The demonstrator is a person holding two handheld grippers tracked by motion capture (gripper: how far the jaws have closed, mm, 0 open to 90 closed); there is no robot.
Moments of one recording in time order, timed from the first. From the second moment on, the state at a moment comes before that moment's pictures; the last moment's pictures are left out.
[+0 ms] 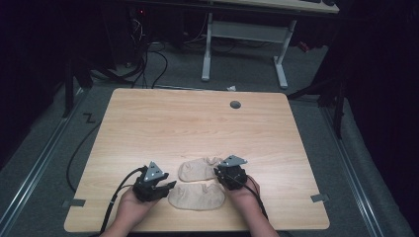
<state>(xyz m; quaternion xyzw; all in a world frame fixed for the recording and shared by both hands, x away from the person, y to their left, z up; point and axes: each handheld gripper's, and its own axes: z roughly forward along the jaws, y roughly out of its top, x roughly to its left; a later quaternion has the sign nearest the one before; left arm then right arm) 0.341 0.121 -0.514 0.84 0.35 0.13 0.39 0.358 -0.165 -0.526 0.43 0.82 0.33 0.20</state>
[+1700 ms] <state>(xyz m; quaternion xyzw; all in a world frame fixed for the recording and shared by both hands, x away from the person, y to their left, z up) 0.378 0.099 -0.522 0.81 0.37 0.14 0.43 0.351 -0.187 -0.516 0.43 0.80 0.37 0.21</state>
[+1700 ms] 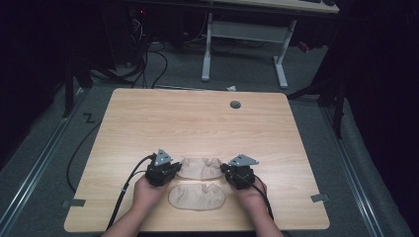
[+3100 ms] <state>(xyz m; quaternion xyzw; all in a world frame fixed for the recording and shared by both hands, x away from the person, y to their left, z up) 0.341 0.102 -0.482 0.81 0.33 0.16 0.46 0.304 -0.195 -0.485 0.39 0.78 0.40 0.27</state>
